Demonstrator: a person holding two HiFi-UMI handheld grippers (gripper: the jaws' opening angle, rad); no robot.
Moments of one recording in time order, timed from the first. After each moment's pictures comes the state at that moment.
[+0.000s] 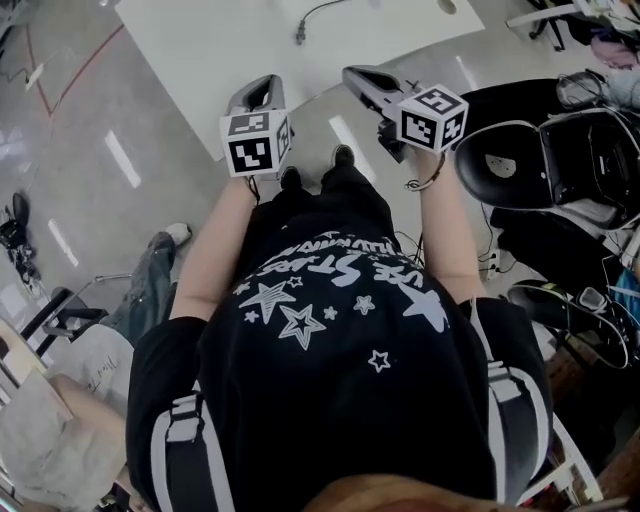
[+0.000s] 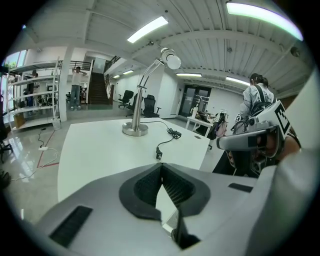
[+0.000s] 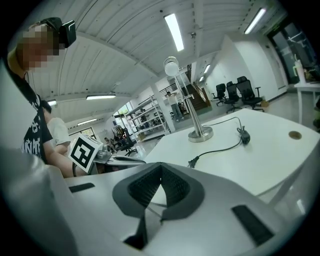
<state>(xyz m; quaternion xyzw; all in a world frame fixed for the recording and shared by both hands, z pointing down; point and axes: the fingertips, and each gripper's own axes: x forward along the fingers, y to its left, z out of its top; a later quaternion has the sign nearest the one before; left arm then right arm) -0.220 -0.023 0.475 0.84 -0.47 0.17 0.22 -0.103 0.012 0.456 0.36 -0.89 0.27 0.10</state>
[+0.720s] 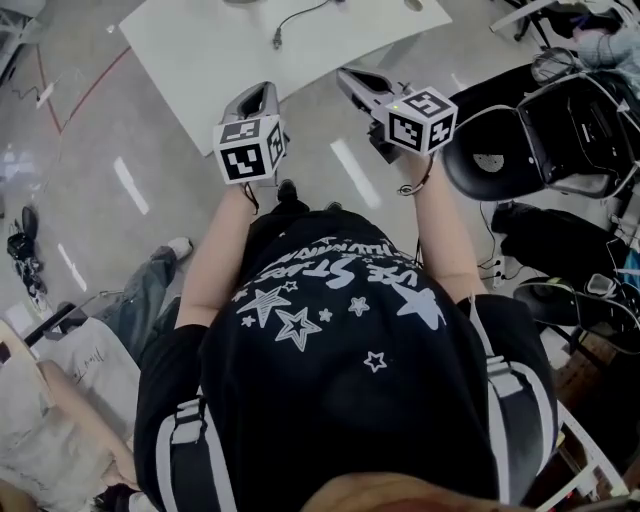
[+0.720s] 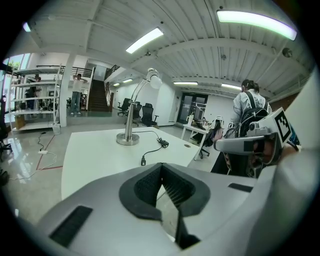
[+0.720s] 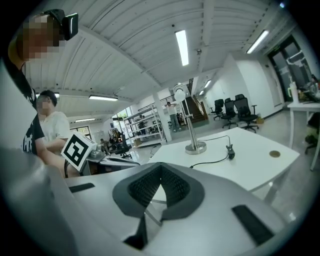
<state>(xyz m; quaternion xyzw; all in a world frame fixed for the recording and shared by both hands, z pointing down) -0.195 0.036 0.420 0.85 -0.47 0.13 0.19 -0.075 0.065 0.404 0.40 -0.89 0.20 0.08</state>
